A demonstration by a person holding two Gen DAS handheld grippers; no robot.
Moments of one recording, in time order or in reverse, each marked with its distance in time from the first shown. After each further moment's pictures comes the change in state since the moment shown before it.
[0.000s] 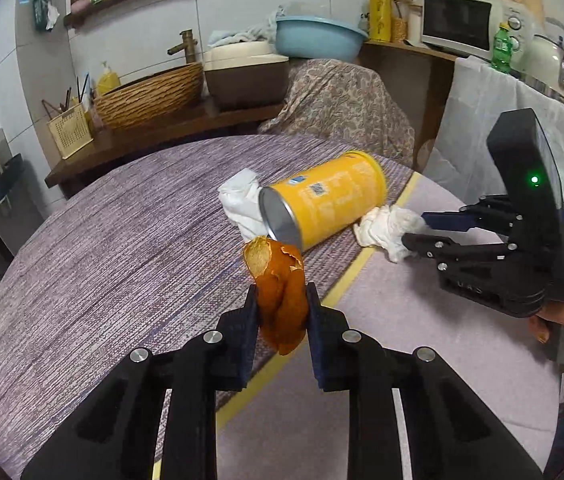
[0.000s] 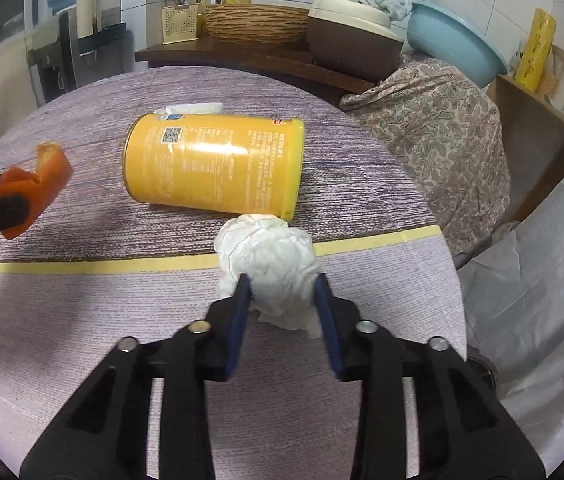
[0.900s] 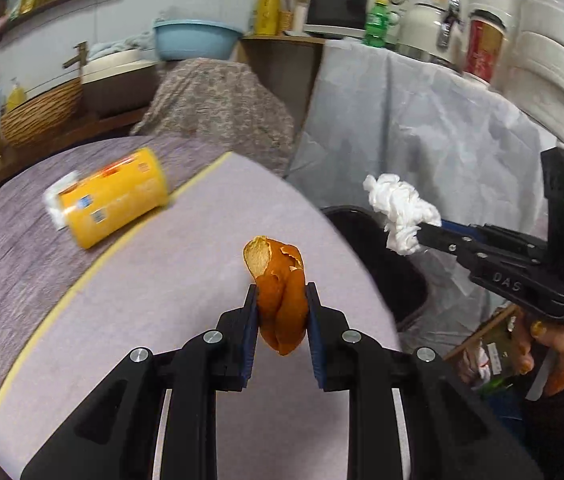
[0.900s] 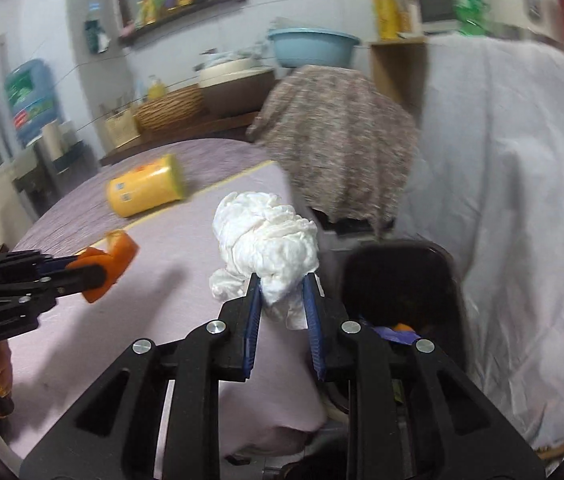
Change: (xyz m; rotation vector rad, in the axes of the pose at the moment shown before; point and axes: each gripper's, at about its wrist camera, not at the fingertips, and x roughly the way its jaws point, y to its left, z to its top) left arm -0.026 -0.164 -0.024 0.083 -0.001 -0.327; right arm -0.163 -0.122 -0.191 0.454 -0.207 -0.016
